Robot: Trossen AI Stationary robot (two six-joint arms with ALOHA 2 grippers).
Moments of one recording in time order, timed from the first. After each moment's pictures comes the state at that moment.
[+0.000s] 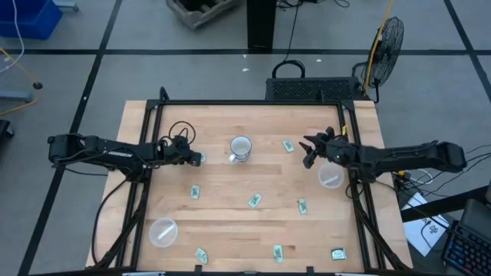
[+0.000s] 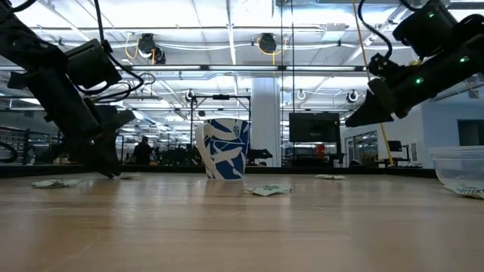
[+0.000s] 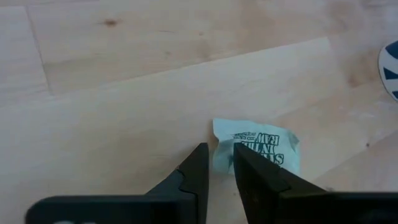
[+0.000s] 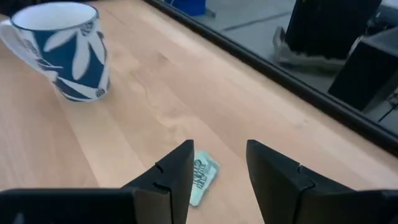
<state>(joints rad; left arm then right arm) 0.23 1.09 0.23 -0.10 -0.23 -1.00 -0.17 0.77 0.19 0.09 0.48 0.20</state>
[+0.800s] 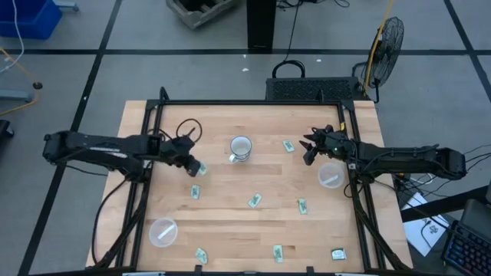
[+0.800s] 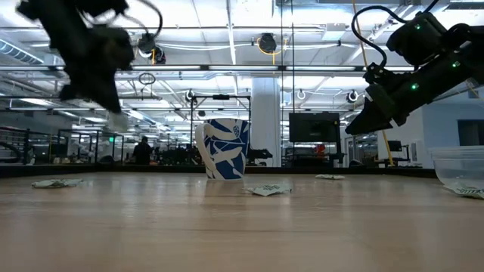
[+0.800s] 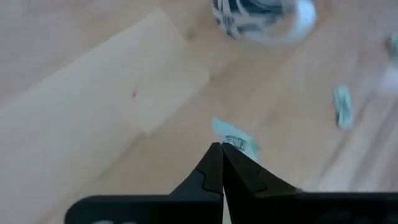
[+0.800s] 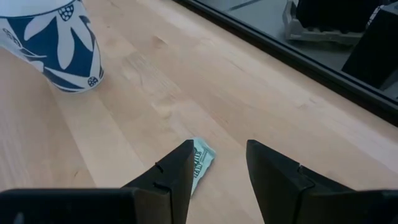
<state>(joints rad) 0.03 0.96 0.66 -0.68 -0.07 -0.82 -0.31 0.79 0.19 0.08 0.31 0.20</state>
